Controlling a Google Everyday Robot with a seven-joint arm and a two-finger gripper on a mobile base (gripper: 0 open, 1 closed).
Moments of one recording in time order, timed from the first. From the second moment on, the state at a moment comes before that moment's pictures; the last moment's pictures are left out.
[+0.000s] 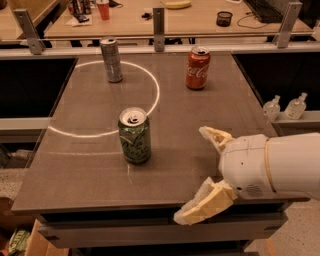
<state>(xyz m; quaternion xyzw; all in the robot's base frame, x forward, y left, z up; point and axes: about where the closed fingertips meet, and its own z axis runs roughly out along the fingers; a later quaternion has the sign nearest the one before) 0.370 -0.061 0.870 -0.52 0.71 0.23 0.40</state>
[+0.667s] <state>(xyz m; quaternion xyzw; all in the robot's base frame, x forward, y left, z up) 0.413 -0.041 0.859 -0.49 0.66 0.25 0.52</state>
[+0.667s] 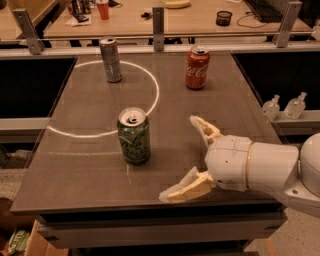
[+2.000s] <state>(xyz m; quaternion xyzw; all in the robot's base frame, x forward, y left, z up) 0.427 0.021 0.885 -0.49 0.59 0.34 0.55</state>
